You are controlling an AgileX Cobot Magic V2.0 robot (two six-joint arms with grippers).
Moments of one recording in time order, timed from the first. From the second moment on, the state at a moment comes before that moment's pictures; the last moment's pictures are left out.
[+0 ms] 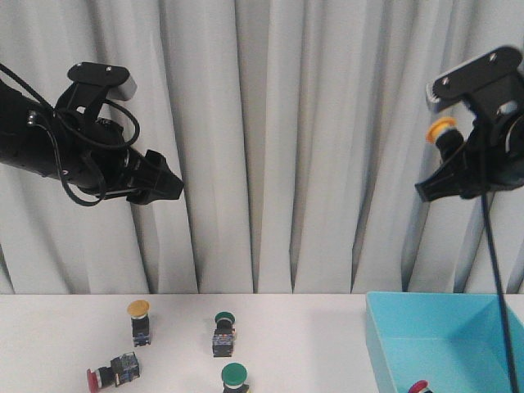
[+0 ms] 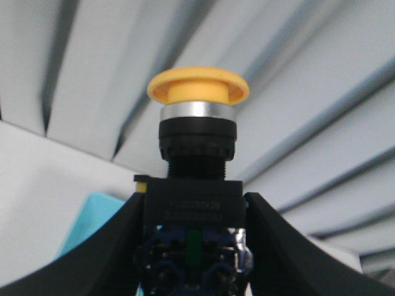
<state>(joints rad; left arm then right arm) -0.25 1.71 -1.91 -0.32 0.98 0.39 0.23 1.53 -1.65 -0.48 0.78 0.04</state>
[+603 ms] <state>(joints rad) -0.25 1.71 -1.91 -0.30 1.04 0.39 -0.09 1.85 -1.65 -0.02 0.91 -0.08</state>
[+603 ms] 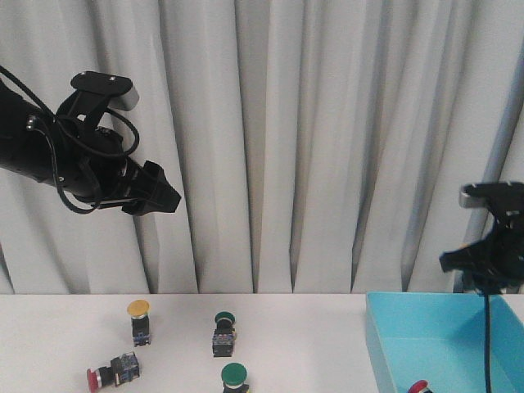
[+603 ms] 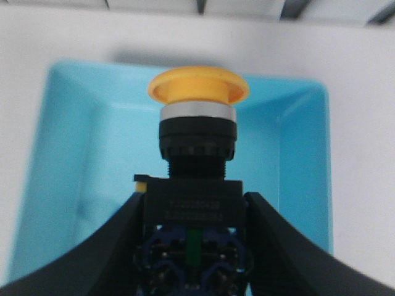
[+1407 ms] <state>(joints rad) -0.25 1.71 -1.91 -0.30 1.04 0.34 -0.17 2.16 -1.65 0.08 1.01 -0.19</state>
